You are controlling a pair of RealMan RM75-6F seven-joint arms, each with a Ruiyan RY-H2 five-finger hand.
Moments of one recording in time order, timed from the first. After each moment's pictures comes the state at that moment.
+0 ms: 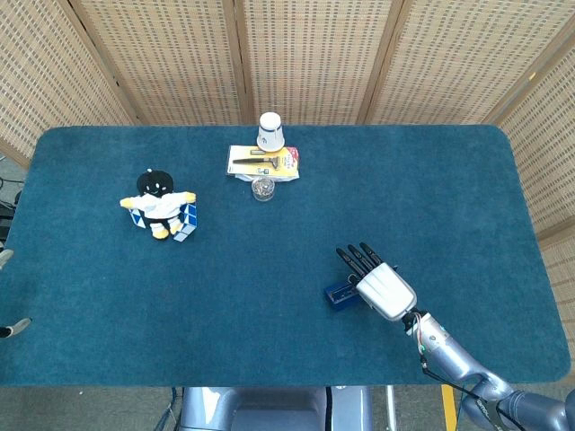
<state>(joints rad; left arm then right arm) -0.12 -0.87 -0.01 -1.68 1.37 1.25 -0.18 0.57 -1.52 -0.03 -1.23 -1.71 1.20 -0.33</state>
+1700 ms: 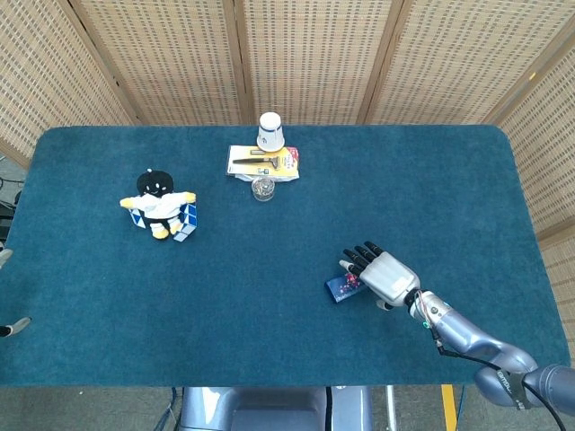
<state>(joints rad) -0.12 -0.87 -0.01 -1.67 1.36 1.24 -0.18 0.75 -1.21 0.02 -1.58 -1.44 0.70 -0.36</state>
